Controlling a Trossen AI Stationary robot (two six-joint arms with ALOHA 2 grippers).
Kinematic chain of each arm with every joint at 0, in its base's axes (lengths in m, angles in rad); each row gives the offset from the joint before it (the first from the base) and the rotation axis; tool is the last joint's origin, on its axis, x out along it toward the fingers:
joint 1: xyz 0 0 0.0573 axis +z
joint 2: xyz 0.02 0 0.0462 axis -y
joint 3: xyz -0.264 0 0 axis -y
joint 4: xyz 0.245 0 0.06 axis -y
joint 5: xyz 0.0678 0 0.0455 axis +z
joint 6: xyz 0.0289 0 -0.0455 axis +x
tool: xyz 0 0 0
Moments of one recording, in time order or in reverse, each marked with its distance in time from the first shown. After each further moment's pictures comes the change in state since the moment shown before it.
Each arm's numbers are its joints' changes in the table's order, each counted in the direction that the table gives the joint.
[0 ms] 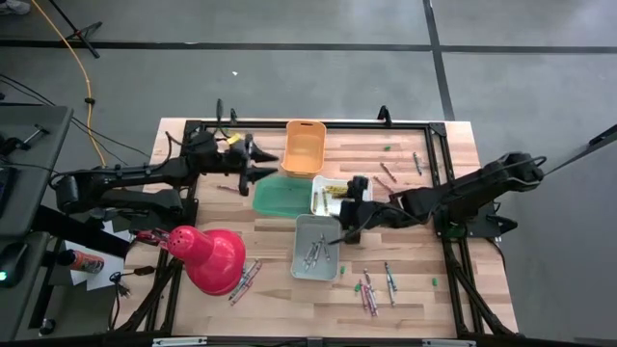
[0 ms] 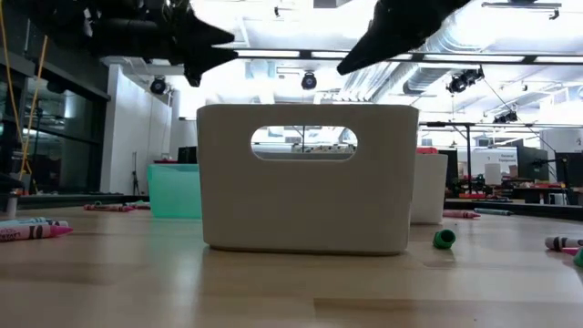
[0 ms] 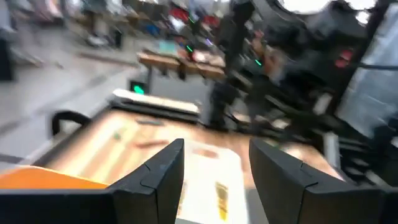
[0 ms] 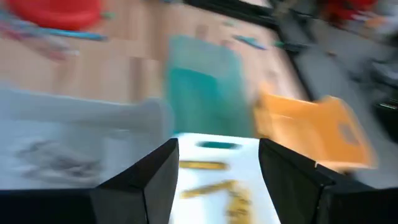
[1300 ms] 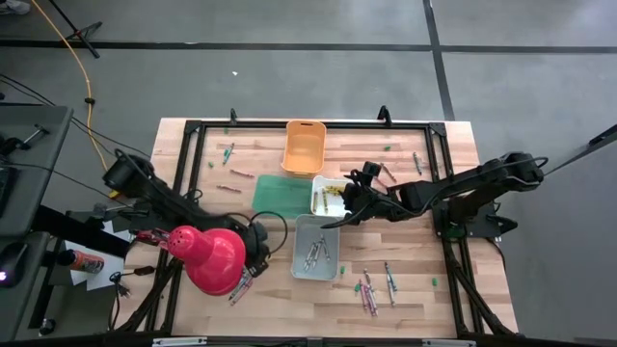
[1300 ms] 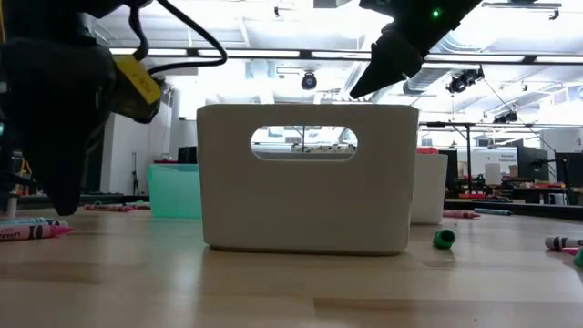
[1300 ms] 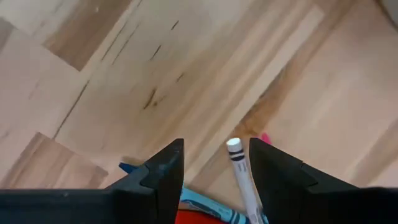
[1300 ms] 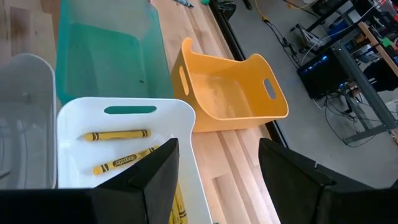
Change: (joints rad) left arm -0.869 -0.589 0.347 -1.052 0.461 -0.978; right arm -0.067 0.005 0.000 -0.136 -0.211 0.040
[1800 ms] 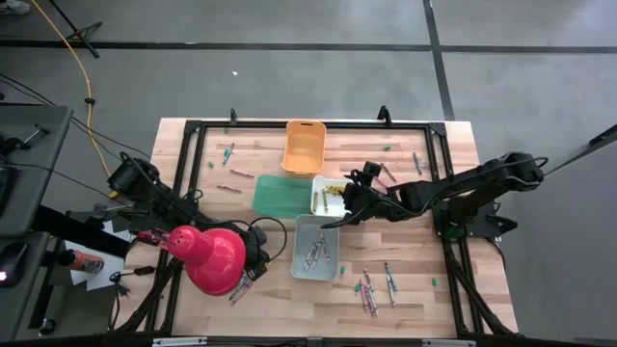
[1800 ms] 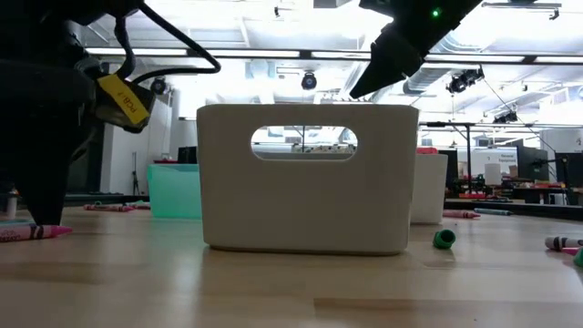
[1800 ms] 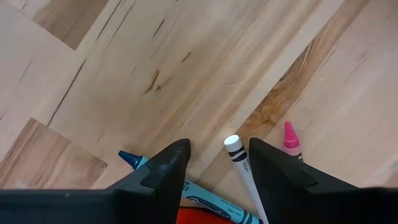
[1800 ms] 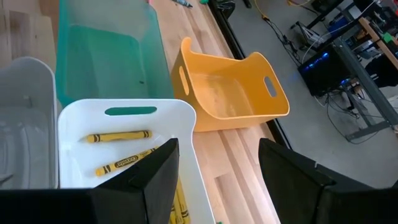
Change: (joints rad) left arm -0.027 -0.076 0.005 -0.006 0.019 -0.020; right arm 0.000 0.000 0.000 -0.003 0.000 0.024
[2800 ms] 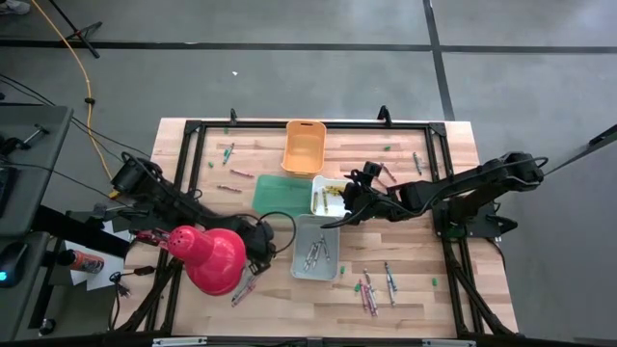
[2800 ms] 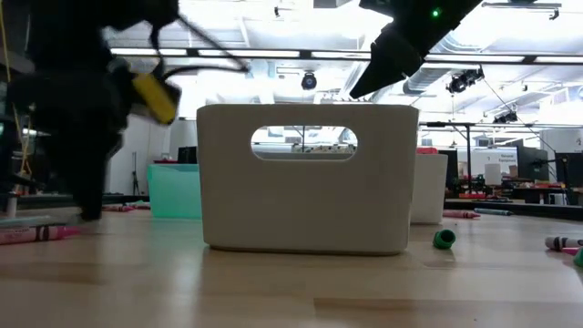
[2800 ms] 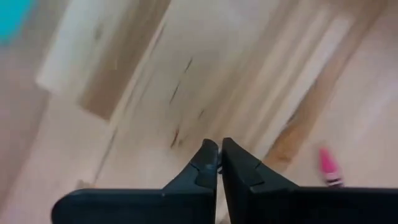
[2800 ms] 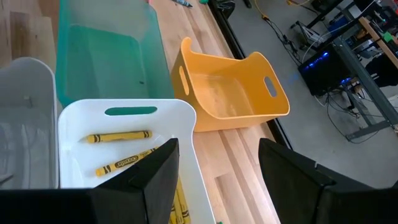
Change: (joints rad) left arm 0.069 -0.001 0.065 -0.060 0.052 0.240; right arm 0.000 0.000 0.000 0.000 0.000 0.003
